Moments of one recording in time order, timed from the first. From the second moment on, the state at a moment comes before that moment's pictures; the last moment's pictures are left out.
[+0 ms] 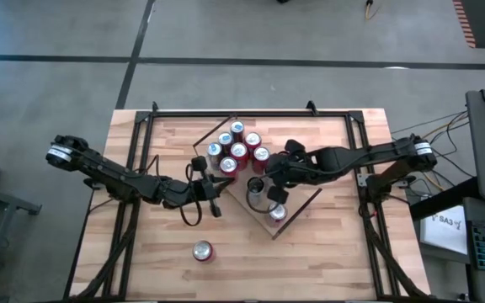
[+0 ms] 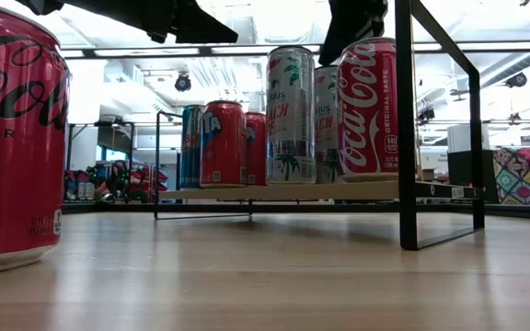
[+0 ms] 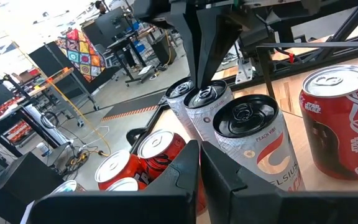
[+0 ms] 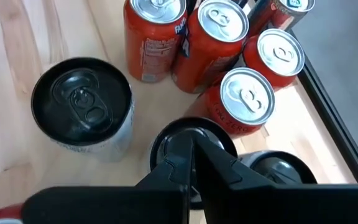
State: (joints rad) left arm -0.31 1.33 0.69 0.48 -0.72 0.33; right arm 0.14 1.55 1.46 -0.90 0.42 0.33
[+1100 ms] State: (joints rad) left arm -0.31 1.33 0.69 0.48 -0.72 0.33; right arm 0.14 1.56 1.39 -0.77 0.44 0.31
